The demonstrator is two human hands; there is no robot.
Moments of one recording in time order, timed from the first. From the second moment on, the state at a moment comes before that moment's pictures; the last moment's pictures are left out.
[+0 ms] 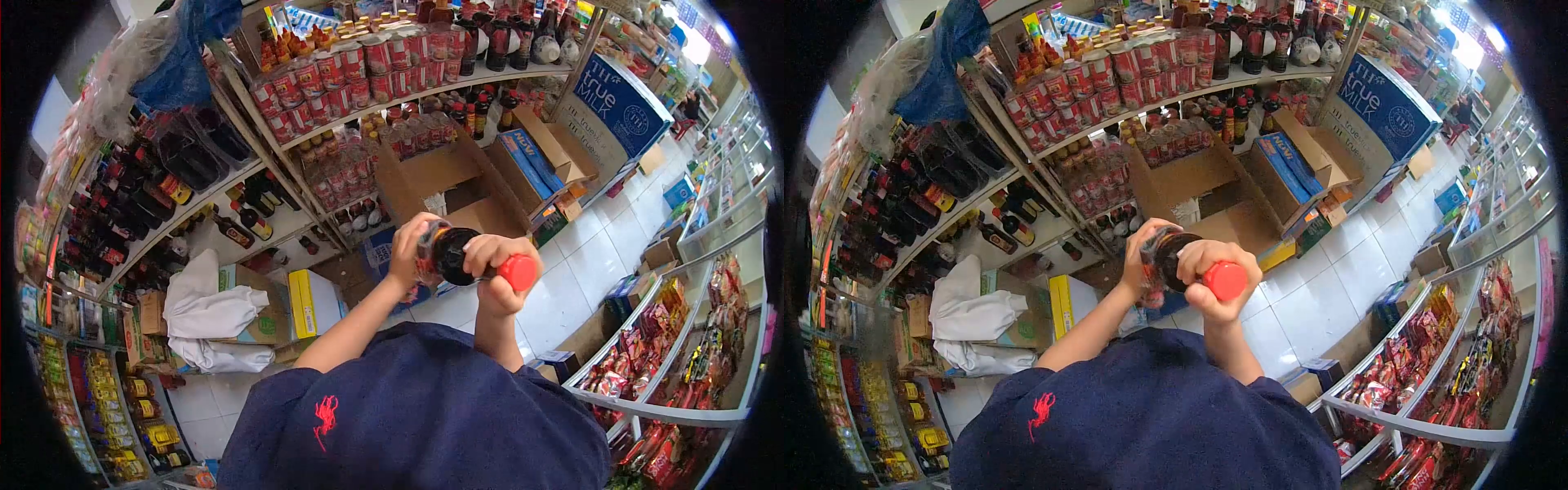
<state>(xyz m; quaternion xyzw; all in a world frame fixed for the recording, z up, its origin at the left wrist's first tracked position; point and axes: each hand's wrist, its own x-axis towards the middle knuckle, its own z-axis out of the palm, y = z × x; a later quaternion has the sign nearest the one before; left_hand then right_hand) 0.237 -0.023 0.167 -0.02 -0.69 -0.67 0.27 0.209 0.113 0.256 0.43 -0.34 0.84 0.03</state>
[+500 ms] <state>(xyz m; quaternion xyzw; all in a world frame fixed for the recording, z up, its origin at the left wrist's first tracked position) 0.226 -0.055 0.132 0.02 -0.04 -1.00 0.00 0.188 0.138 0.289 0.59 -0.18 0.79 0.07</state>
